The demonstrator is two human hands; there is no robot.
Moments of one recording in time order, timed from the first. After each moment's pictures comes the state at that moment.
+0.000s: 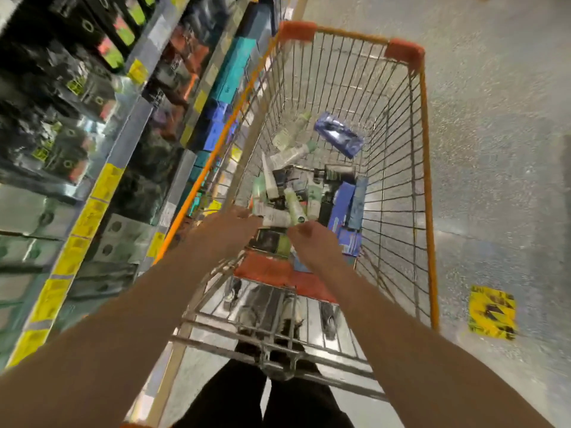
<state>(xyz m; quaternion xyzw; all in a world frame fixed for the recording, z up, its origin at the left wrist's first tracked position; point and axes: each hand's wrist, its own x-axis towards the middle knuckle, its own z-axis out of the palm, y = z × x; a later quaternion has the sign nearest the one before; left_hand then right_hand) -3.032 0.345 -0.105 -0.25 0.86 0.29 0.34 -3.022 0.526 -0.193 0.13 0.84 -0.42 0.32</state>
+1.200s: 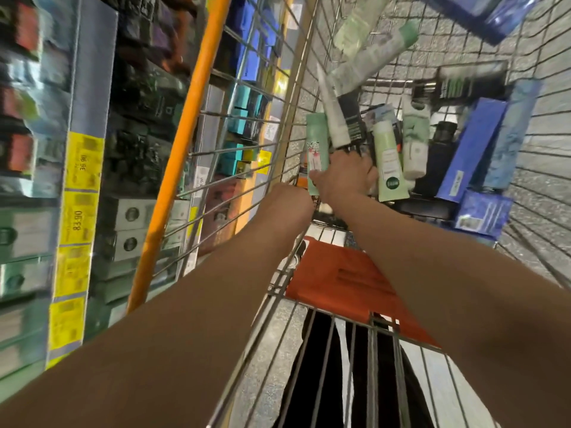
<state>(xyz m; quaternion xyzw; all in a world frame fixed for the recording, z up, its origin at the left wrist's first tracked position) -3.094 0.339 -0.290 -0.34 0.82 0.19 0.41 -3.131 0.405 -0.441 0.13 0.92 -0.23 0.27</state>
